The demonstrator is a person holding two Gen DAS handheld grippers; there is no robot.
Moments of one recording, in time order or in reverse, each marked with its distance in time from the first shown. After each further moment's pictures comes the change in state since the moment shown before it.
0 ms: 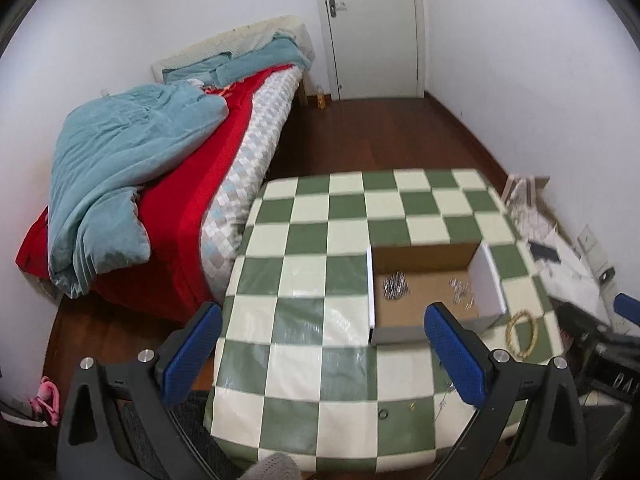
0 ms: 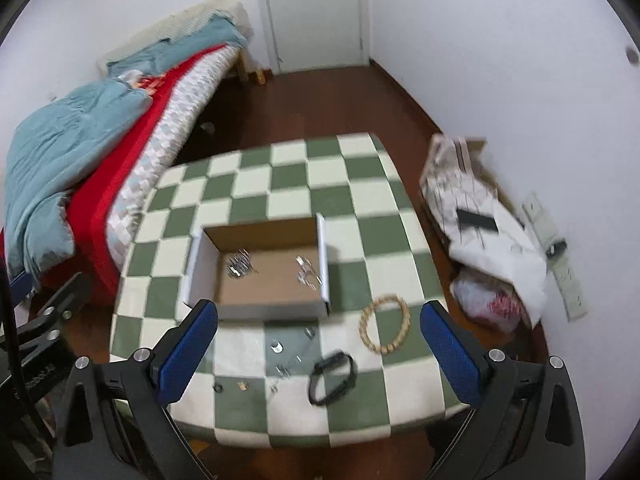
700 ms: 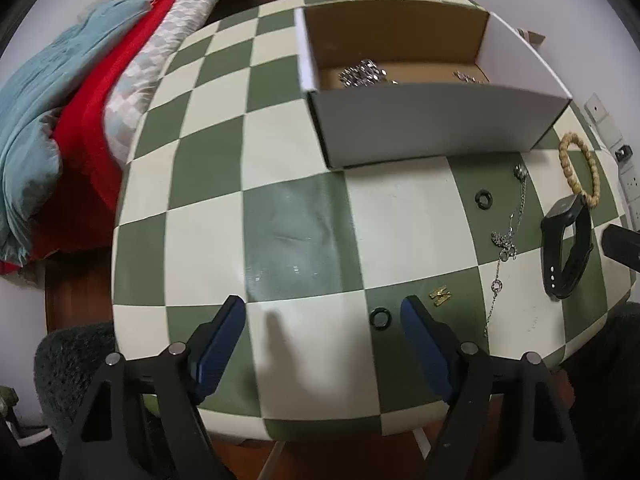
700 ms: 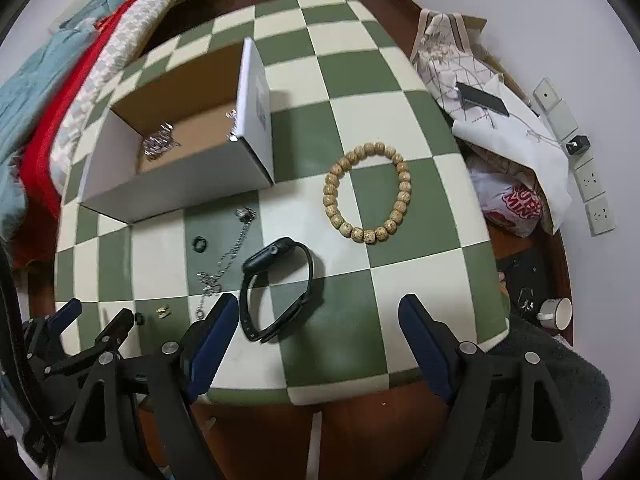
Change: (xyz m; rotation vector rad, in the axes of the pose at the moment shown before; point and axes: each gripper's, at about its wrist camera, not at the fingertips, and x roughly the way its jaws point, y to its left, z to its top) left arm 0.132 -0.054 -0.115 0.162 0.412 -0.067; right arm 0.131 -0.043 -0.081 0.070 0.351 -0.006
